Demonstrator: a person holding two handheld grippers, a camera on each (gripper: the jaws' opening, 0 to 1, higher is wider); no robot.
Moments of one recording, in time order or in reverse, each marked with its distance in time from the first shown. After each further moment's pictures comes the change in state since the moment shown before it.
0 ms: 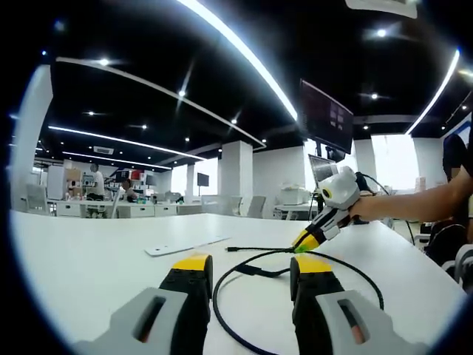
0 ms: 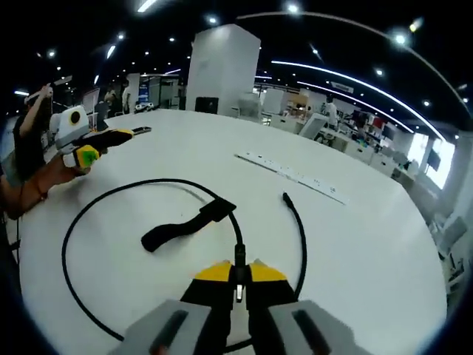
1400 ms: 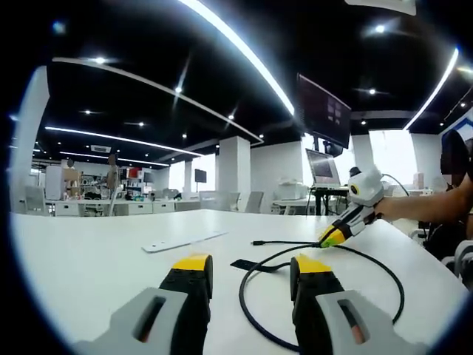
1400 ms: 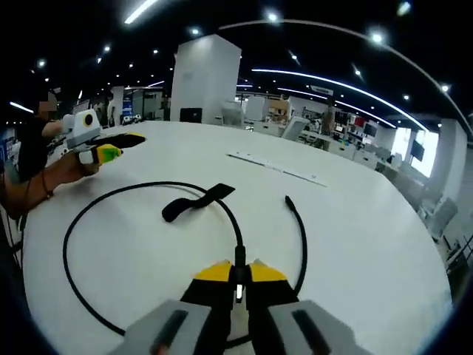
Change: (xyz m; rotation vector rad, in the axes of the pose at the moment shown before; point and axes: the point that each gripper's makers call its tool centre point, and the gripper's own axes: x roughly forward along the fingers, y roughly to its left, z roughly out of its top) left arm 0.001 -0.006 -0.007 0.012 0.029 -0.015; right arm -0.047 0.014 -0.033 0.056 -0.051 -0.080
